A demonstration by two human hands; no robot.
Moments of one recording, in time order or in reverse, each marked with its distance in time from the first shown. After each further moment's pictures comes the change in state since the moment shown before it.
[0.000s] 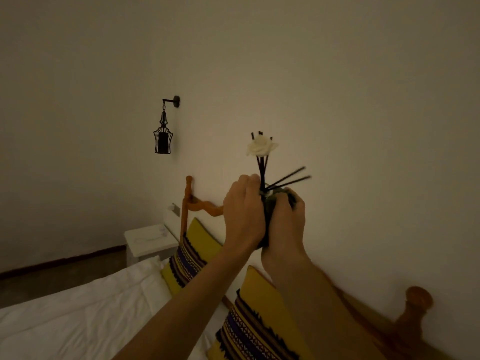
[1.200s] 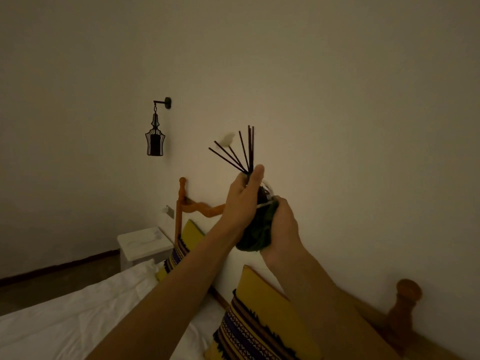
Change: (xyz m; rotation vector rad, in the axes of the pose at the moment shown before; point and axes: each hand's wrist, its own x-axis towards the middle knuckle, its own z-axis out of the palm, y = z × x) left_hand 0.024 -0.016 0.014 -0.270 -0.290 -0.282; right_hand 0.009 0.000 -0.009 0.009 -0.044 0.243
